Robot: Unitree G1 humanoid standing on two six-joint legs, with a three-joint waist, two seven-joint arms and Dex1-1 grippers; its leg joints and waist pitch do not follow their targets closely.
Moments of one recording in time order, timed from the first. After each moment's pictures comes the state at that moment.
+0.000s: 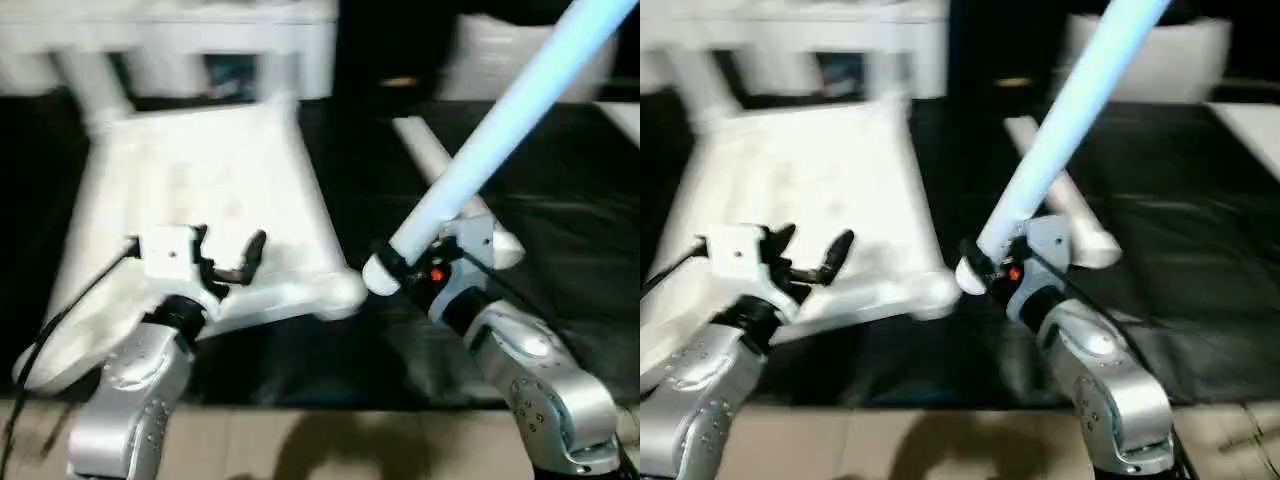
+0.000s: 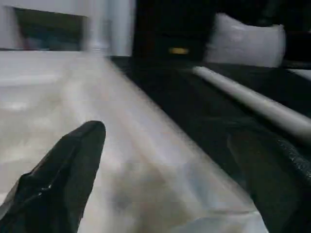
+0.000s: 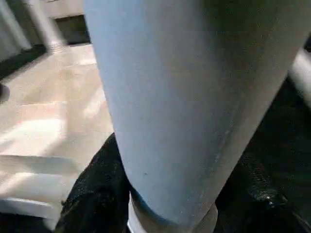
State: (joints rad) left arm -0.01 0.13 -0.01 -0.42 -0.28 0.45 -0.15; right arm -0.09 -0.20 0.02 -0.40 0.36 0.66 0.25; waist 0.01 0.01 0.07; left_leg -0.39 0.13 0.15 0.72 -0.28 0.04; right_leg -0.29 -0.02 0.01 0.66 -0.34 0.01
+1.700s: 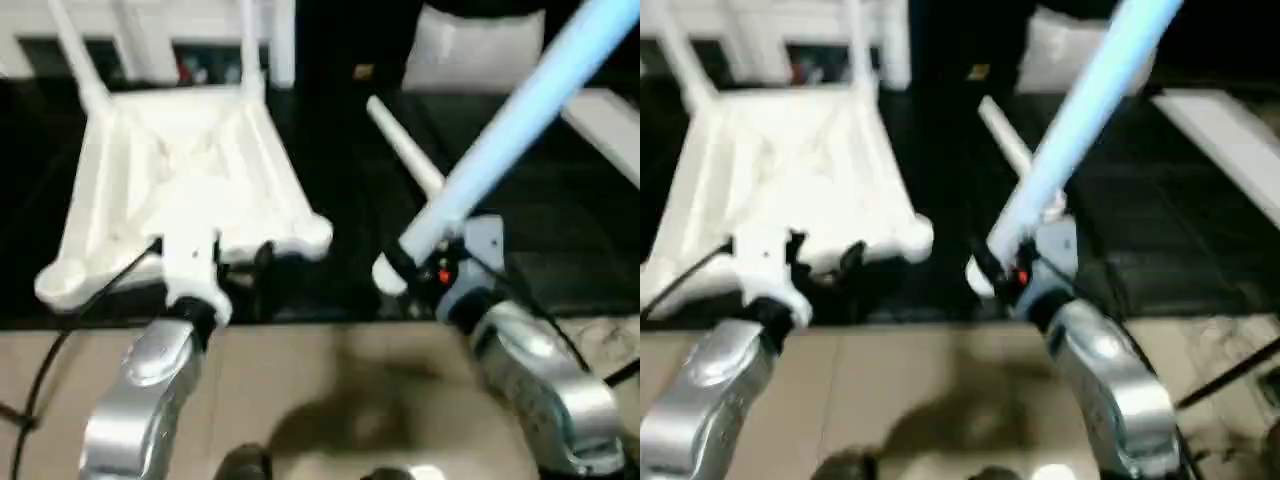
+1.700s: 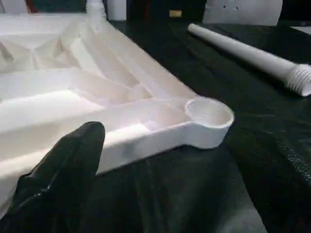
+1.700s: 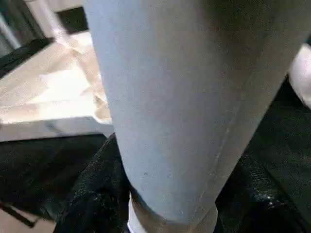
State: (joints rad) left arm -0.01 0.14 -0.01 -0.43 -0.19 0.53 -0.09; right arm -0.08 -0.17 -0.02 -0.39 0.38 0.71 0.20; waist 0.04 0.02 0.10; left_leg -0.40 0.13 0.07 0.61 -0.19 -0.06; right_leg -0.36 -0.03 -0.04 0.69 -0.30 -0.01
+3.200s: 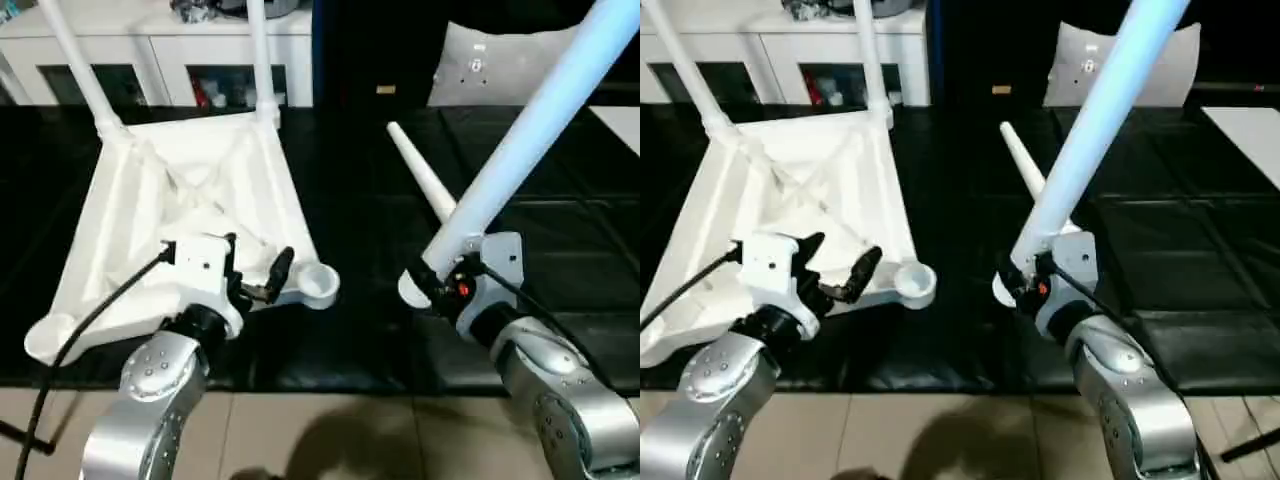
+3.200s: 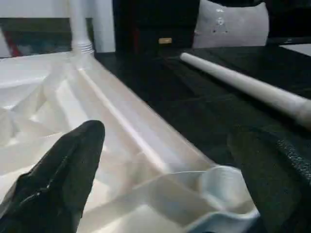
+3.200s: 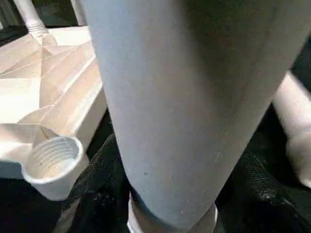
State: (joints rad) left arm 0.03 0.18 -0.05 -0.47 -0.20 0.49 -0.17; right arm -0.04 -0.22 0.04 -0.41 0.30 0.65 0.22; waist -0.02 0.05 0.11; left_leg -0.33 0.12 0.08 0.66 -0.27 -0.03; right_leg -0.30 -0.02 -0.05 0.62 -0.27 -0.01
